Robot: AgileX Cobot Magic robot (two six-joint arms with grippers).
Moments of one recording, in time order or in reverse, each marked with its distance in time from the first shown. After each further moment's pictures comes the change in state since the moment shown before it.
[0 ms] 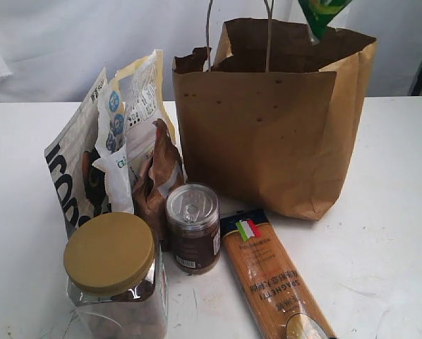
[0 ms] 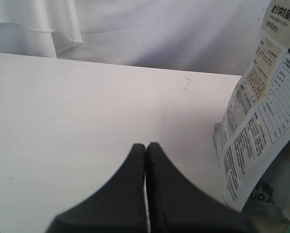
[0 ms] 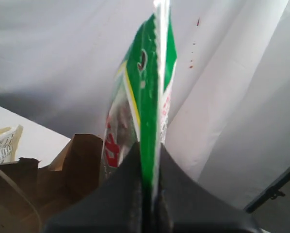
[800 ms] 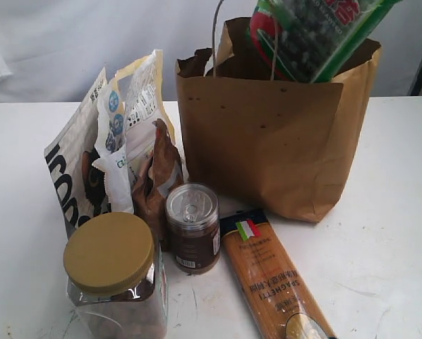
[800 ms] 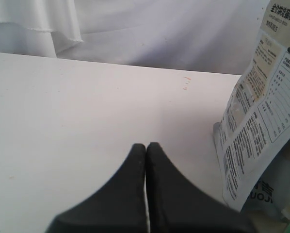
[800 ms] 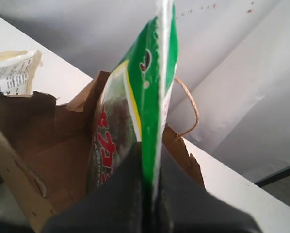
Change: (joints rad) left arm 0.000 0.000 0.000 0.000 0.000 0.000; right arm -0.065 0.072 0.118 0.175 0.001 -0.209
